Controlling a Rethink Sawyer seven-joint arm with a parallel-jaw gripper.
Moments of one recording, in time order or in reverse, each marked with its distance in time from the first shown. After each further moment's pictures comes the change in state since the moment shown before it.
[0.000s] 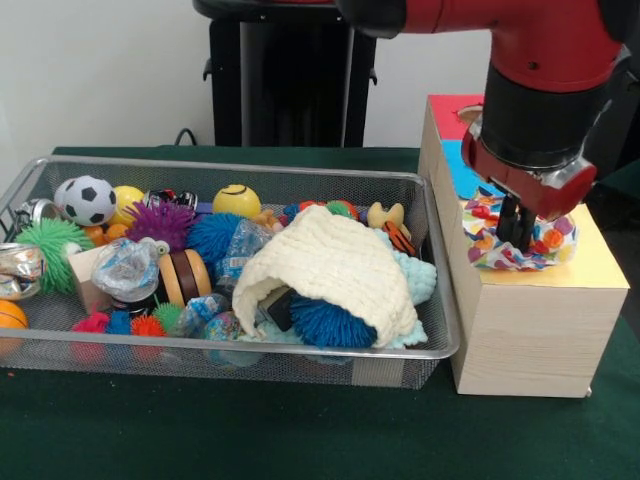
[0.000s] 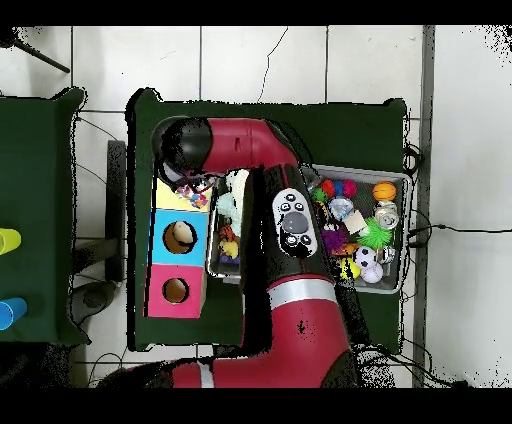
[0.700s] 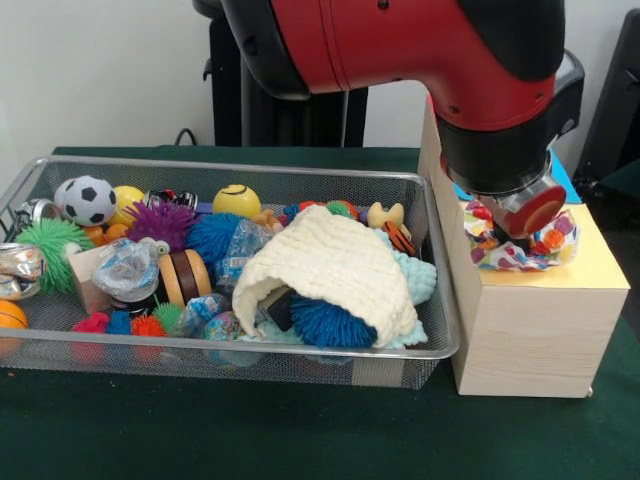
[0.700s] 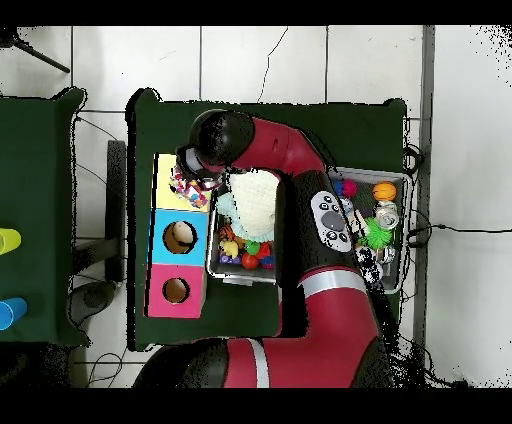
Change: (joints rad) arm -0.087 0.055 0.039 0.019 0.171 0.025 0.000
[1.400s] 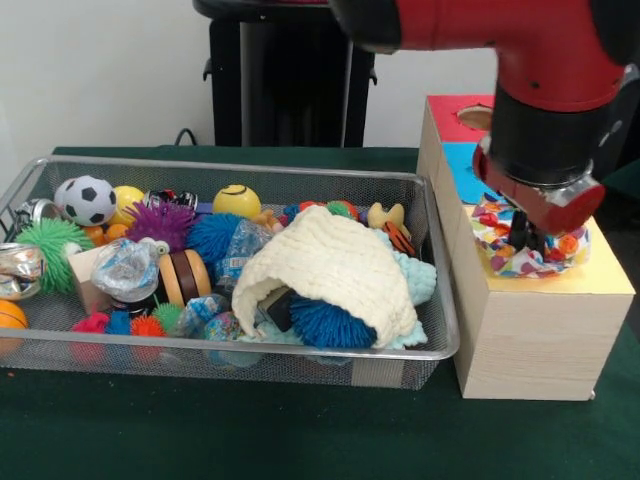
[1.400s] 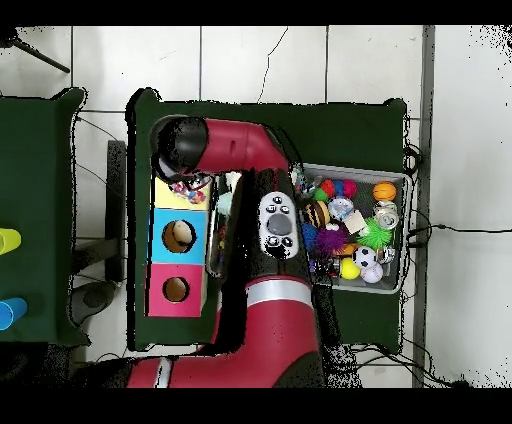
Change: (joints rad) arm 0.202 0.006 -0.208 -0.077 -0.026 -0.066 0.007
